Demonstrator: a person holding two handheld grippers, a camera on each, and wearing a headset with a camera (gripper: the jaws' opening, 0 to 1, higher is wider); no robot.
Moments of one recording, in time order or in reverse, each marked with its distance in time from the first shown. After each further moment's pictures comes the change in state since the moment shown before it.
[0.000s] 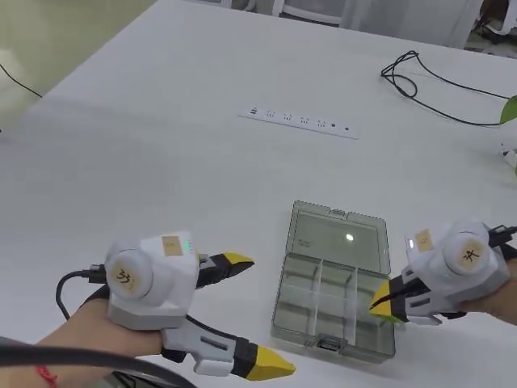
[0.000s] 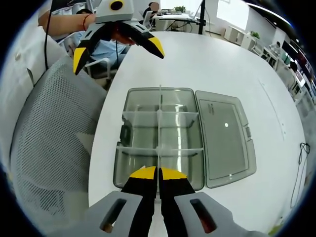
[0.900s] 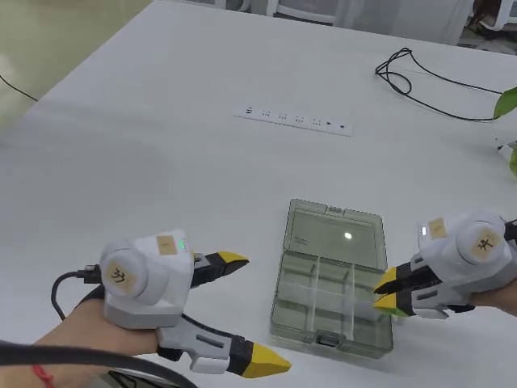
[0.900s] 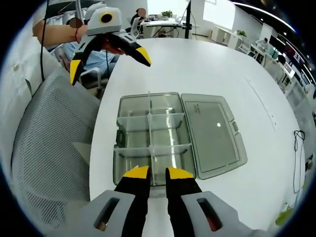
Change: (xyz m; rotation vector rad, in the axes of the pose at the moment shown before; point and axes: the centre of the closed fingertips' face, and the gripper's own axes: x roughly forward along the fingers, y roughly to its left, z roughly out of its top) left arm -0.003 0.001 -0.002 0.001 0.008 0.001; right arm -0.021 -0.008 0.001 0.094 -0.071 -0.083
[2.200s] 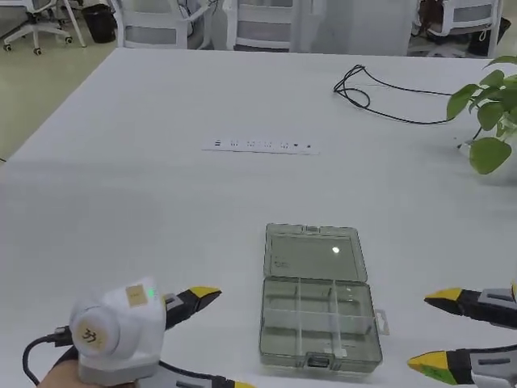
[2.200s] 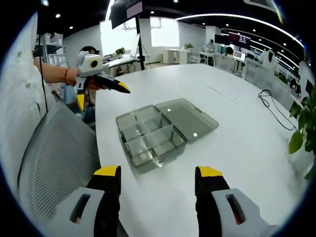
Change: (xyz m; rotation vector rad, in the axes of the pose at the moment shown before) left arm -0.001 0.008 -0.009 0.012 0.028 0.039; right arm -0.059 0.030 -0.042 0.351 -0.334 -0.251
